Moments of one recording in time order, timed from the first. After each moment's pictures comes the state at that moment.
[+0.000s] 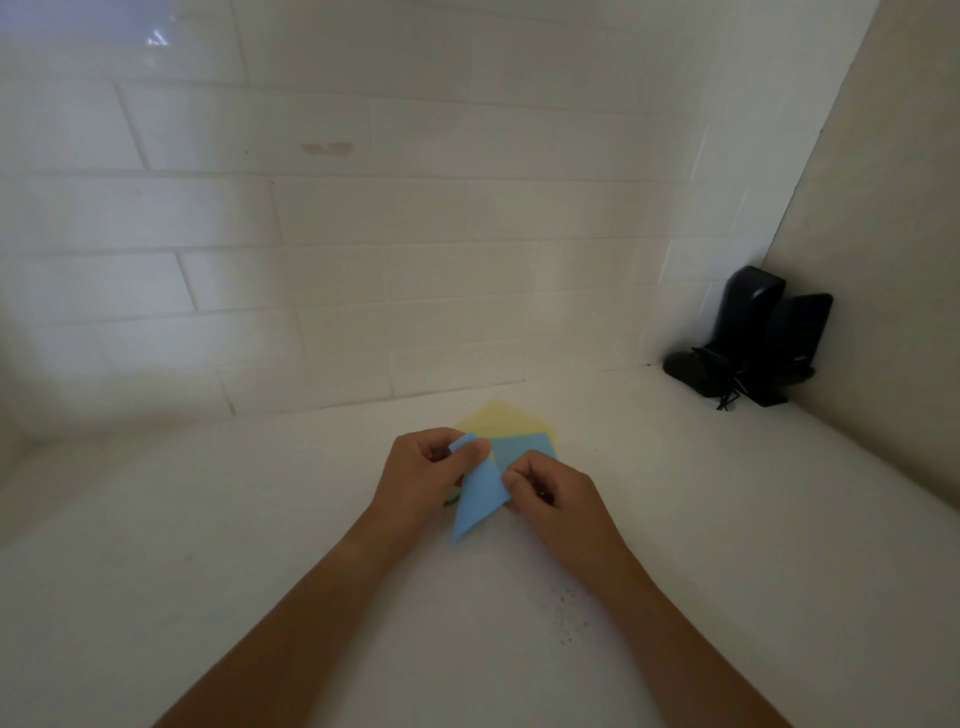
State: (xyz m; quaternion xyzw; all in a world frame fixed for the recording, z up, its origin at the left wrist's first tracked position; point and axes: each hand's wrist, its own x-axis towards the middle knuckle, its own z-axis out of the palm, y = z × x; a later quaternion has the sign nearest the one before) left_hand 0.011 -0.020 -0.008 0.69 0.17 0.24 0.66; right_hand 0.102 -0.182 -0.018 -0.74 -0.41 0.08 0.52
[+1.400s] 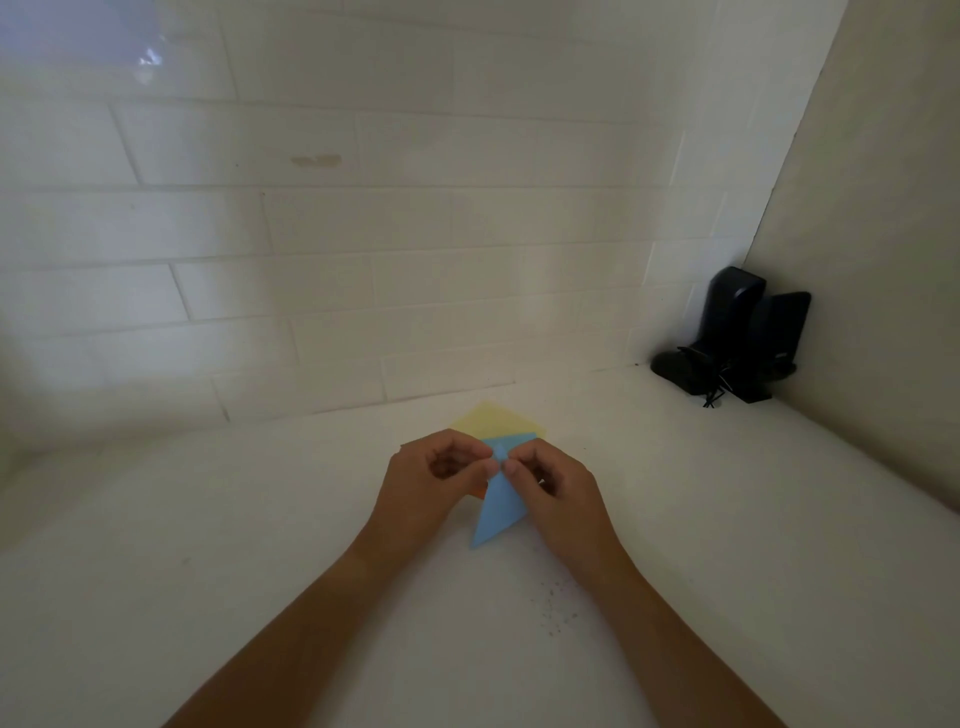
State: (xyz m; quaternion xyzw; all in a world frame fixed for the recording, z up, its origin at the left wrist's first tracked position) left_hand 0.005 -0.034 -0.007 0.74 0.10 0.28 0.61; right_hand 0.102 -0.185 -0.017 -0.72 -0.38 0.04 0.58
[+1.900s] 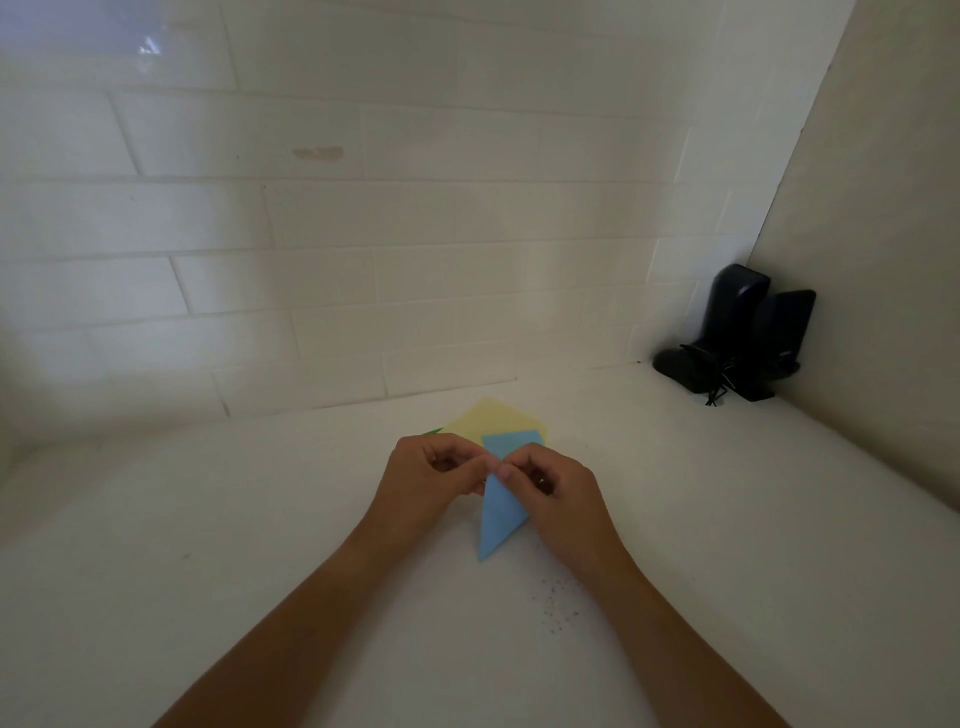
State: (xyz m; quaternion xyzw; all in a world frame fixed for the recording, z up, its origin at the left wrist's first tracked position) left_hand 0.002 -0.032 -0.003 0.72 0.11 0.25 0.63; right_hand 0.104 -0.183 -0.019 -0.73 -0.40 0.04 0.55
